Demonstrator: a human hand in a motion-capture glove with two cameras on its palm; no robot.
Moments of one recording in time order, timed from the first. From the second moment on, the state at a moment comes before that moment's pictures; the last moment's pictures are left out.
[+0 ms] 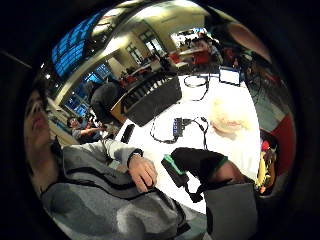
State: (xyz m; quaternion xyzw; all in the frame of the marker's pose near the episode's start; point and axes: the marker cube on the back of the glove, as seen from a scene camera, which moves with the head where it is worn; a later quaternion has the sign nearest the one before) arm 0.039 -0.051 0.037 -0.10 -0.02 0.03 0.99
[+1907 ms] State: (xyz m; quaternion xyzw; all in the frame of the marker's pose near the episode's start) arm -0.269 -0.332 0.170 -0.22 -0.07 -0.23 0.94
